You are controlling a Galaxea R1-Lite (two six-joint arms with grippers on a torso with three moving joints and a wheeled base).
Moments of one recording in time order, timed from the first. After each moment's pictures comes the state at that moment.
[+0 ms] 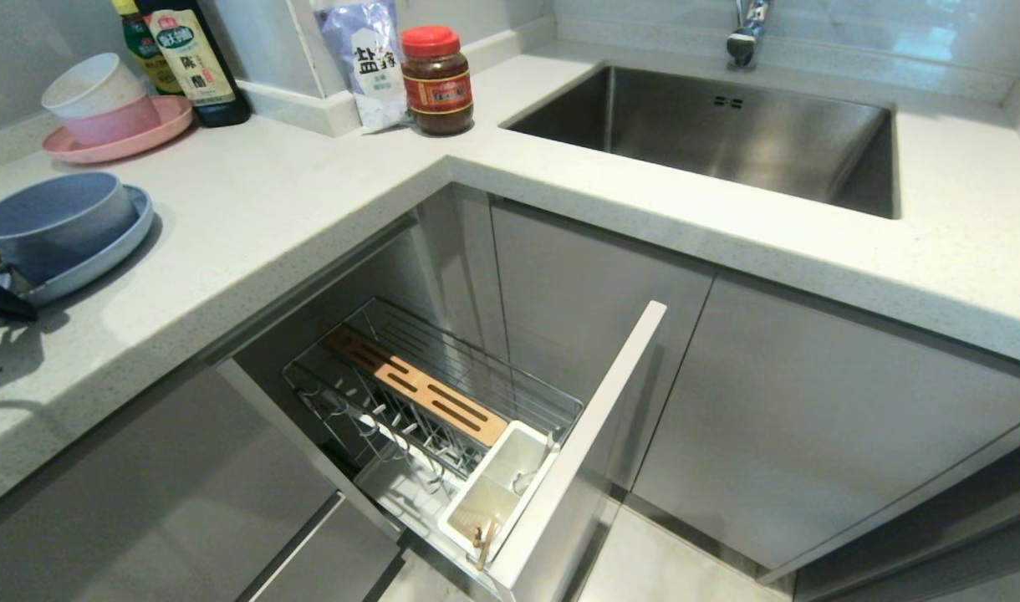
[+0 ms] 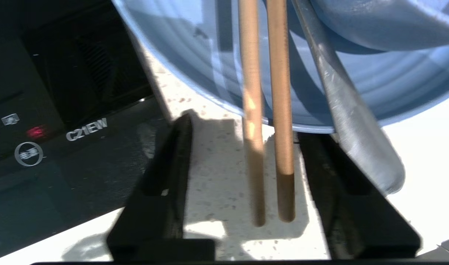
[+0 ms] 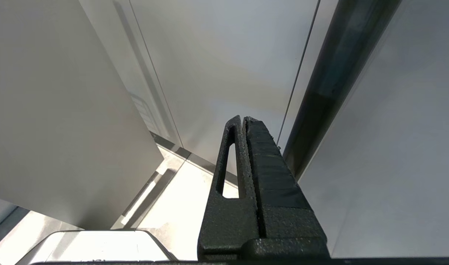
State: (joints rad) left arm 0.39 1.44 -1.53 0.79 0.05 -0.23; right arm 0.00 0.00 0.00 0.00 0.00 0.02
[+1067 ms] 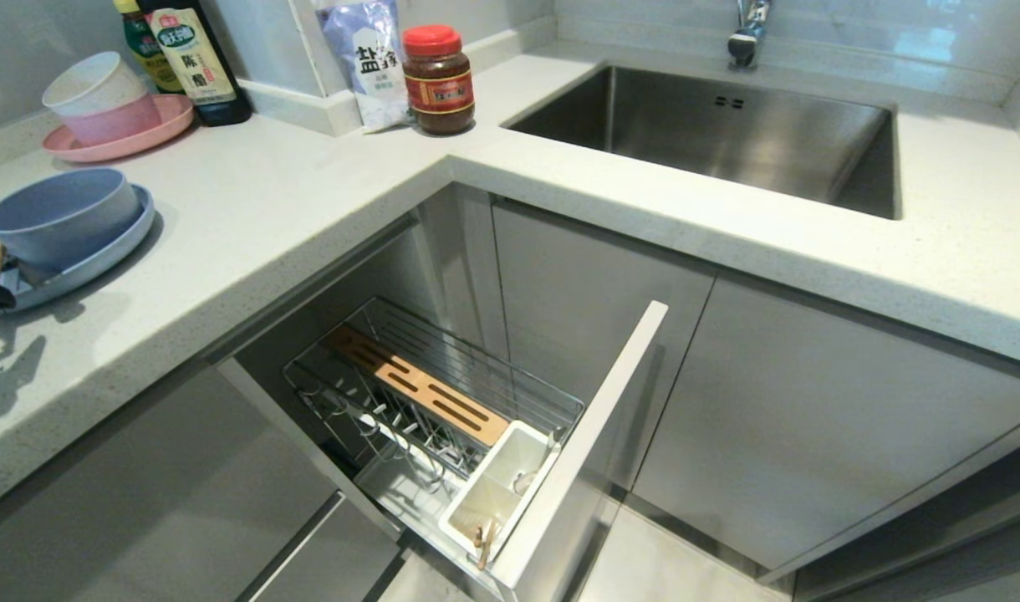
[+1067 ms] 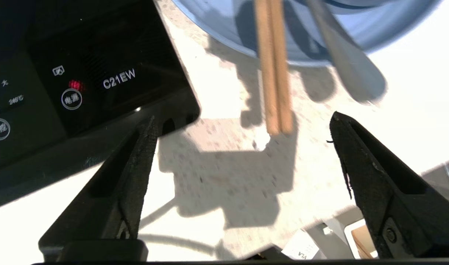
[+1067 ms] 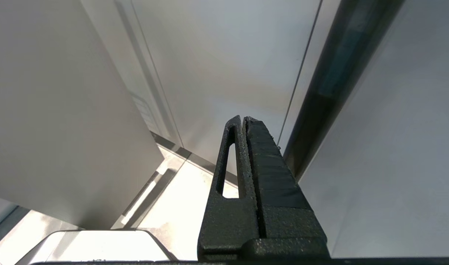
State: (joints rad) left arm 0.37 1.29 -1.48 0.81 0.06 -0.23; right arm 0.00 0.00 0.00 0.00 0.00 0.02
